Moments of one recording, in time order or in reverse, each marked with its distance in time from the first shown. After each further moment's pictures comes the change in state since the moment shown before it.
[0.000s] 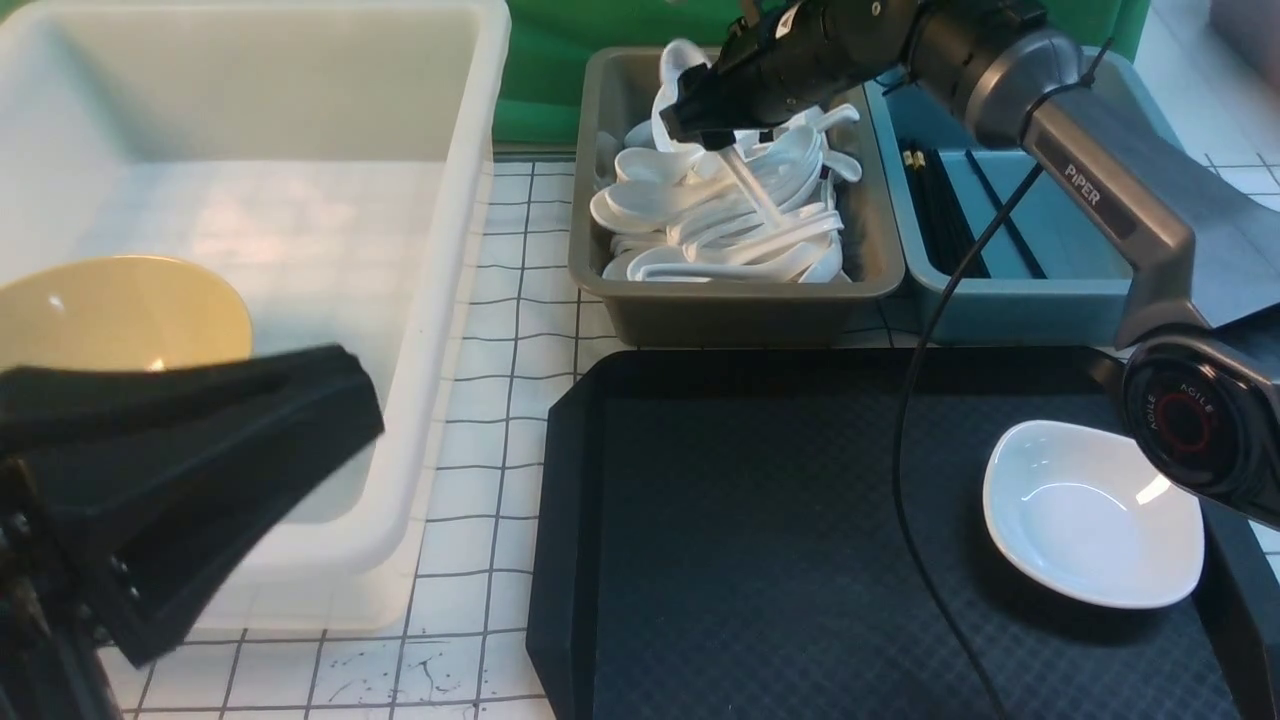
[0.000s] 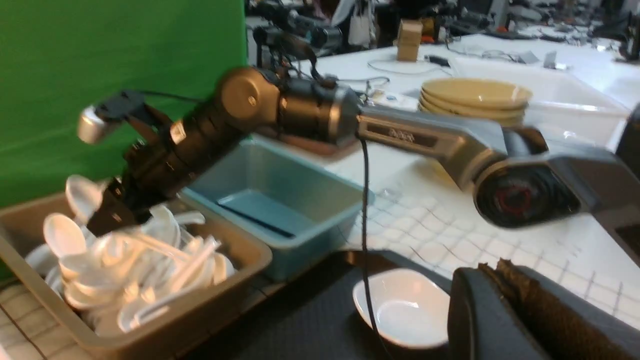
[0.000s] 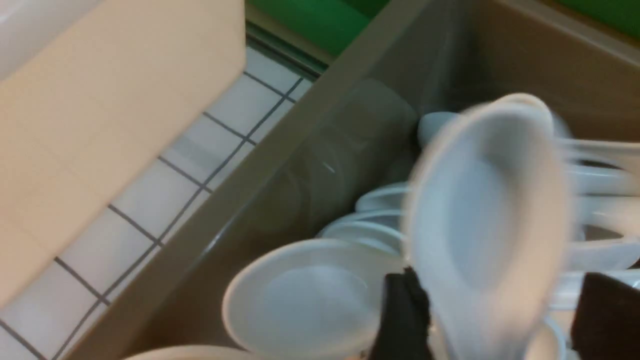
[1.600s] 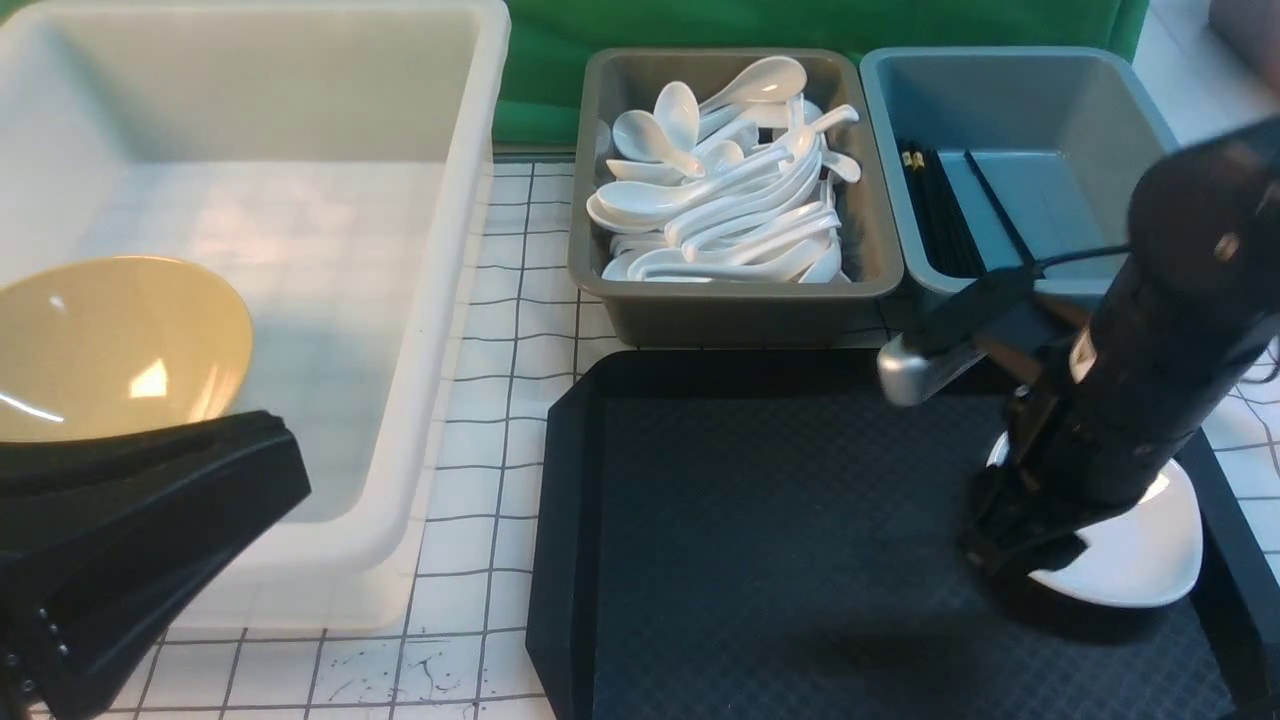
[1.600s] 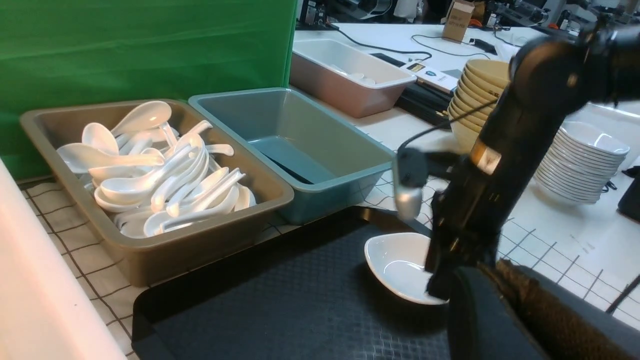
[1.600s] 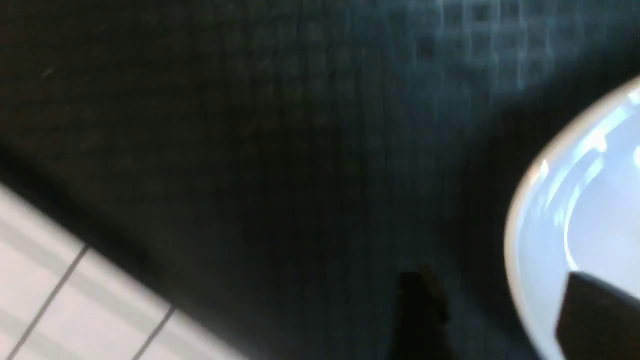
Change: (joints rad) right arm 0.077 -0.903 1.434 -0.215 0.196 0.085; left arm 0.229 -0.080 0.000 -0.064 0.245 -0.083
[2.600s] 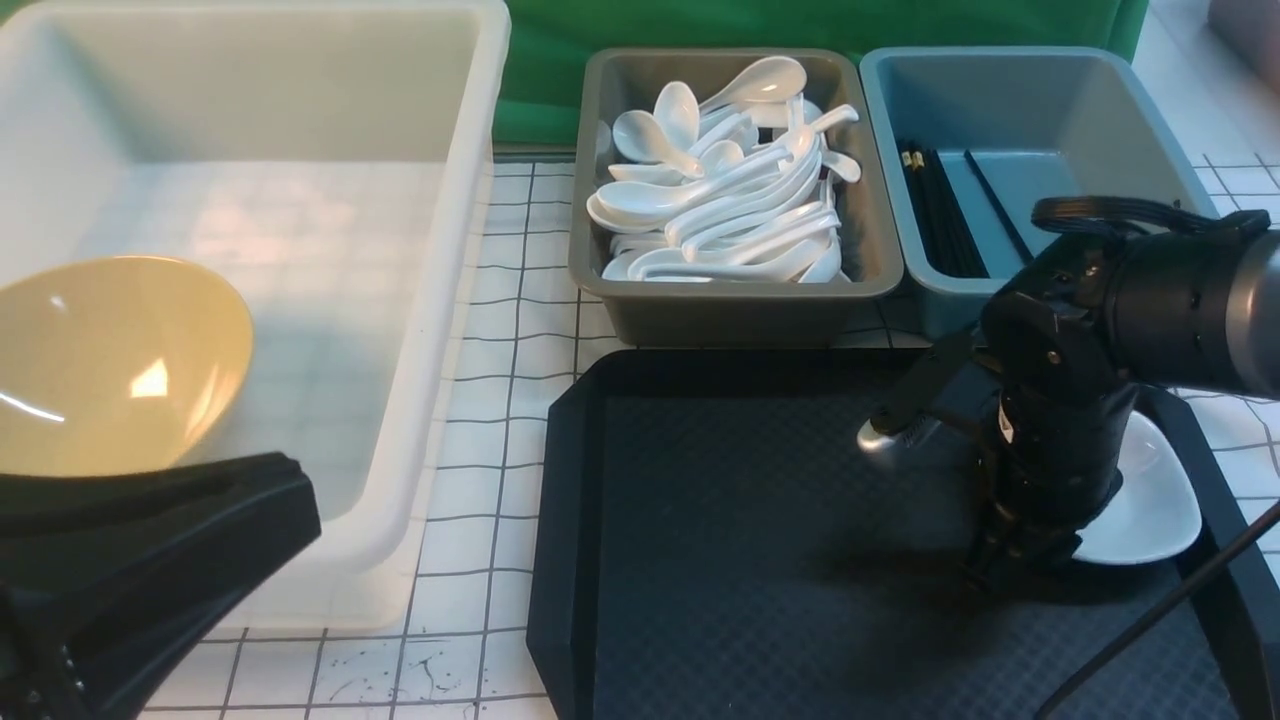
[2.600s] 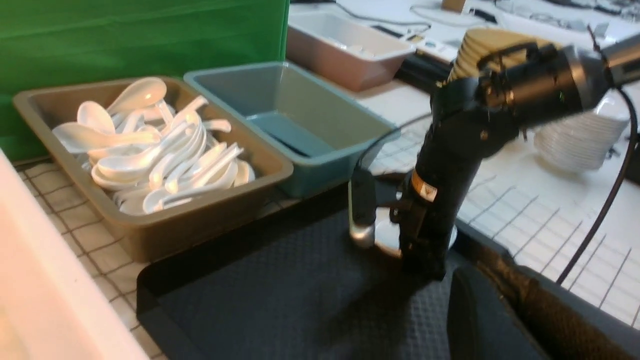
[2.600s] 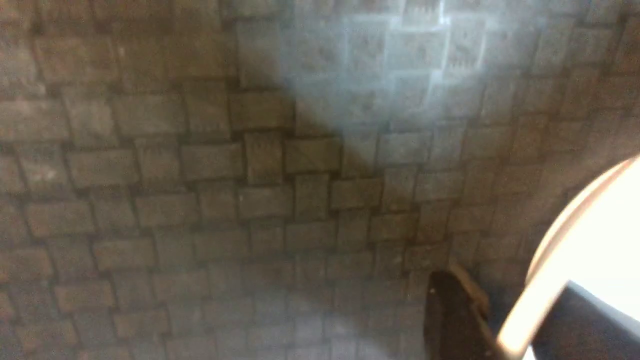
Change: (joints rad) right arm 0.032 0.225 -0.032 -0.314 -0.031 0.096; left arm 0.000 -0.001 0.000 0.056 0.065 -0.021
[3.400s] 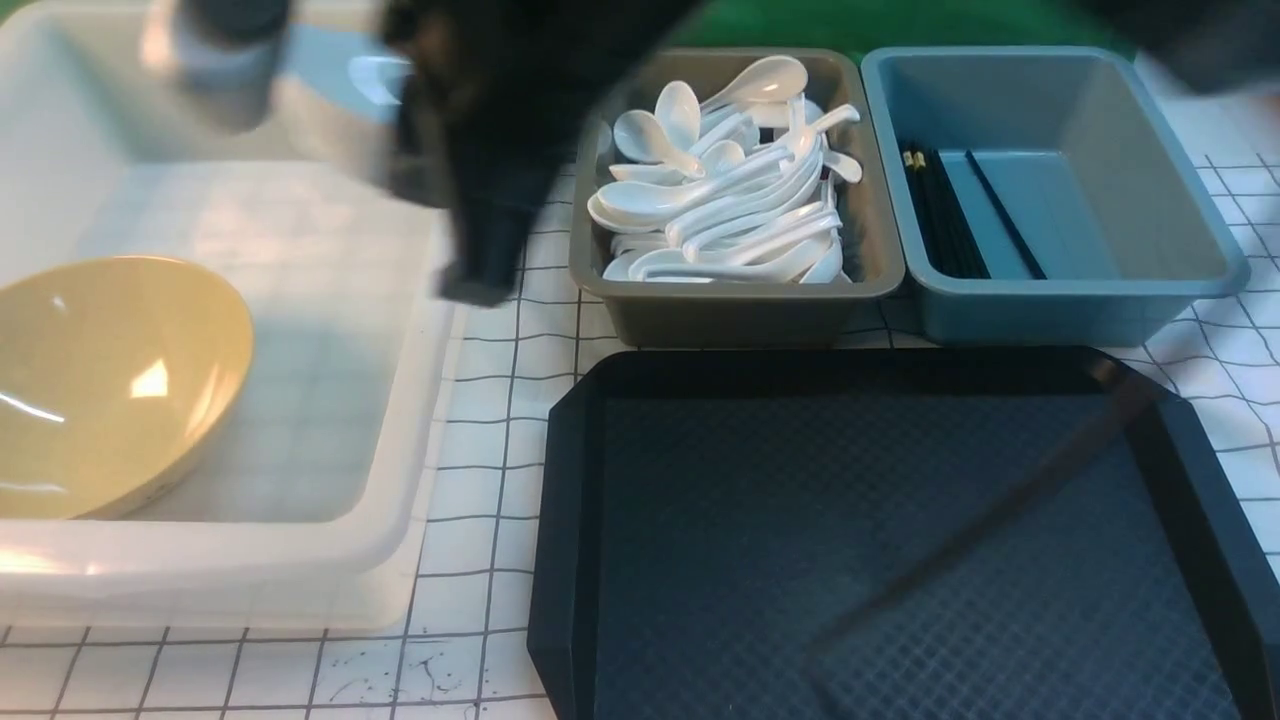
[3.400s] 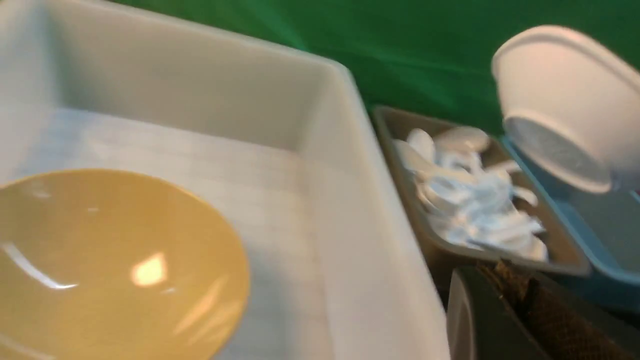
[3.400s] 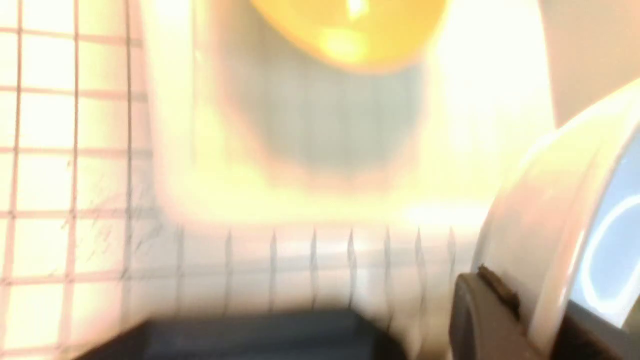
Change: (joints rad) right arm 0.452 0.155 -1.200 0.323 0.218 -0.670; left arm 0.000 -0.093 -0.023 1.151 0.124 -1.248
